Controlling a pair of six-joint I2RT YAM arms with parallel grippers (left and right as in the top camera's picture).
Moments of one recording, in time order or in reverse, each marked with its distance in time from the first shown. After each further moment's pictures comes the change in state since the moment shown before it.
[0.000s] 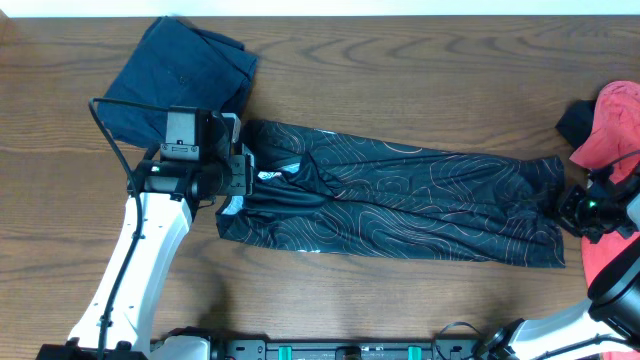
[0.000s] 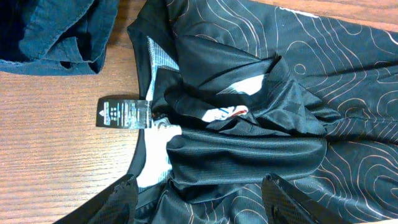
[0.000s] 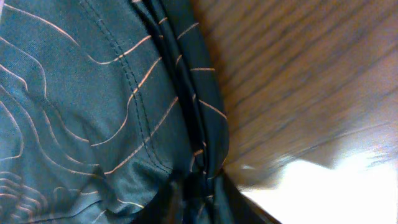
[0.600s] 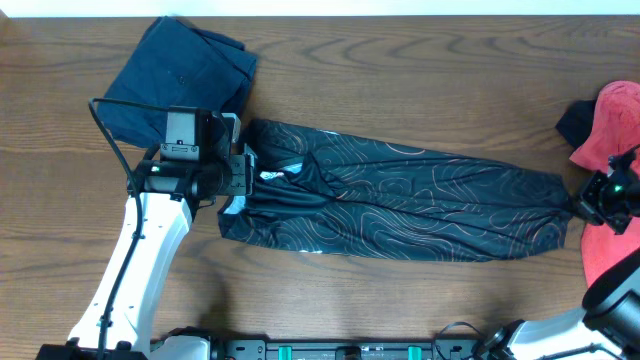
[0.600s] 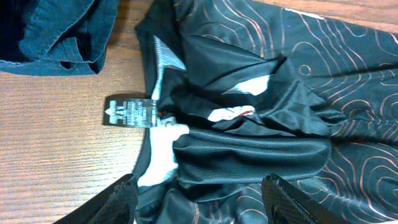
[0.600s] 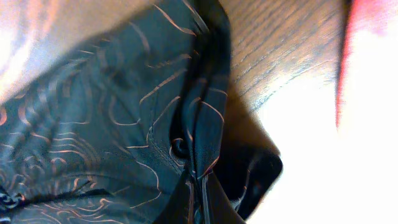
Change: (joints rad) left arm 0.000 0.000 0.000 0.000 0.000 0.000; right arm 0.000 -0.084 0.239 -0.374 0.044 0.012
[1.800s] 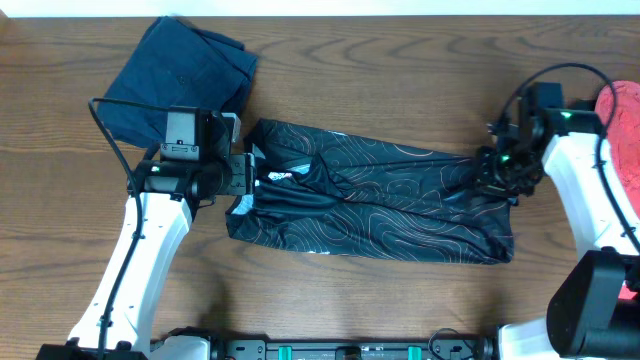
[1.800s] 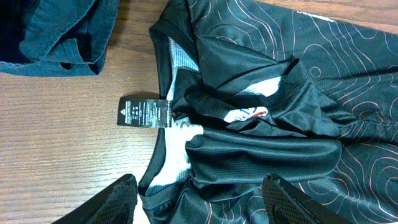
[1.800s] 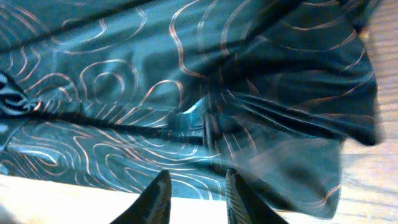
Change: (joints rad) left arm 0.000 0.000 0.000 0.003 0.000 0.000; right arm 0.653 -0.093 0.002 -0.058 0.091 0.161
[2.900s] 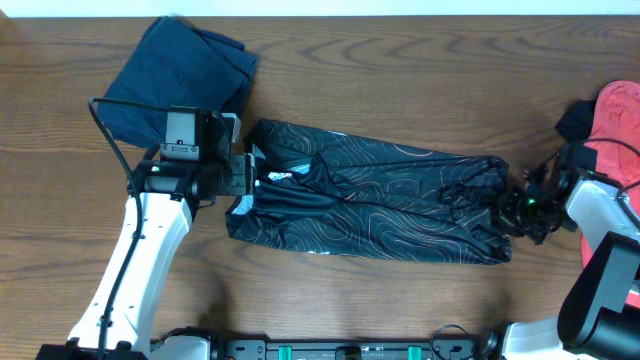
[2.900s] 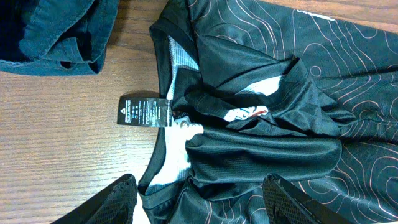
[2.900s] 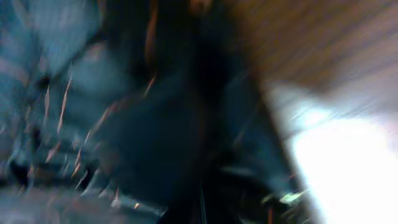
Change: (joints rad) left arm 0.000 0.000 0.000 -0.003 0.000 0.000; right arm -0.308 -0.002 -0.390 0.322 -0.135 0.091
